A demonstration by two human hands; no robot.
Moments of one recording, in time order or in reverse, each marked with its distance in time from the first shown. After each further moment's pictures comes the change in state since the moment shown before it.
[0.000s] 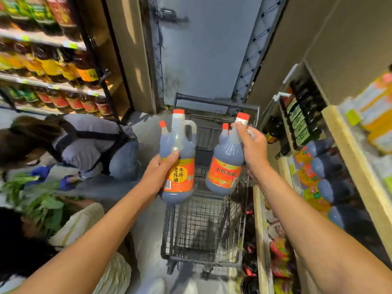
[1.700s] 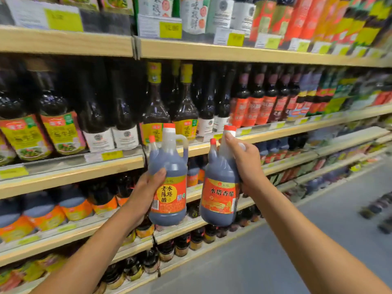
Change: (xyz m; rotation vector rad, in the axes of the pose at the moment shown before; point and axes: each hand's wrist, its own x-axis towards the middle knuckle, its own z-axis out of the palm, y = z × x) left_hand -0.573 -0.074 0.263 0.213 -2.036 -0.195; right_hand -0.894 -0.160 -0.074 -0.179 1.931 -0.112
